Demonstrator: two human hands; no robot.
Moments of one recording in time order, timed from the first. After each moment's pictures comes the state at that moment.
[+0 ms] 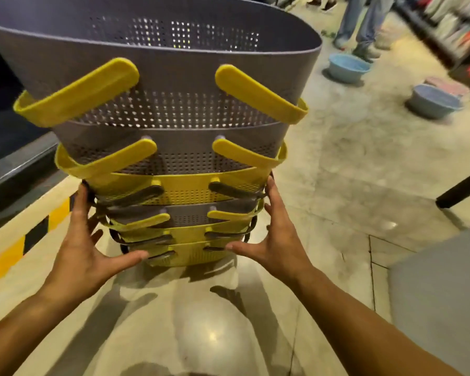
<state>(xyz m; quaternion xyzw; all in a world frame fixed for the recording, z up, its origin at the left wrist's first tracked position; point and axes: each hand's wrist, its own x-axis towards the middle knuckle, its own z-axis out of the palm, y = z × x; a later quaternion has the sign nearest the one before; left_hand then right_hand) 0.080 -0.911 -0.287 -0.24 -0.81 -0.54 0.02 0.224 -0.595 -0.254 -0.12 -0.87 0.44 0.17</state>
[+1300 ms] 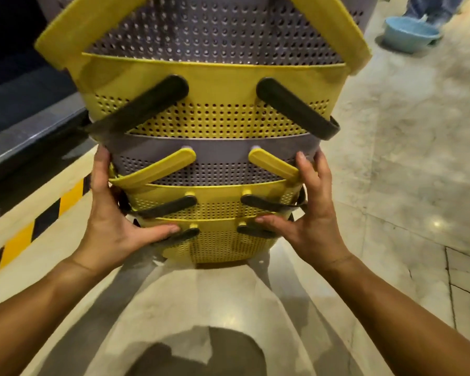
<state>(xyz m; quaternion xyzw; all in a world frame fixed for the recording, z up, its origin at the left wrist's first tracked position) 0.019 -0.875 -0.334 -0.34 -0.78 -0.52 0.09 0.148 -0.567 -0.316 0.04 -0.87 0.39 0.29</state>
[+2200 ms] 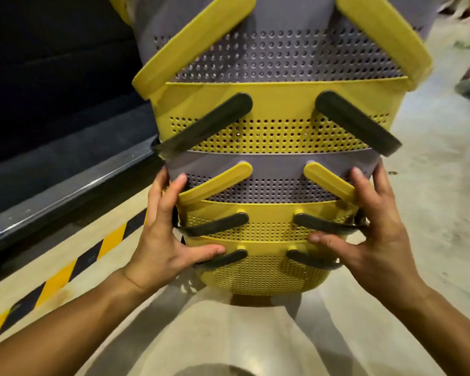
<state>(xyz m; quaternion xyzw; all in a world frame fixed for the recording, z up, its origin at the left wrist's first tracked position) 0.037 -0.932 -0.286 -0.29 -0.82 -0.46 0.18 0.116 -0.609 -0.248 0.11 -0.88 0.37 0.28</state>
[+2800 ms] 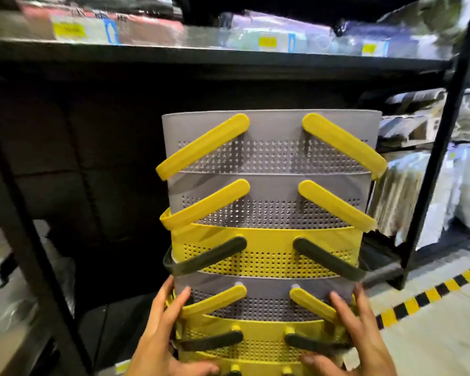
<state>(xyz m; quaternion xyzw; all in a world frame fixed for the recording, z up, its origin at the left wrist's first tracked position) 0.027 -1.108 -0.088 -0.10 -0.86 -0.38 0.32 -0.061 -0.781 -0.100 0.30 -0.80 0.46 0.24</state>
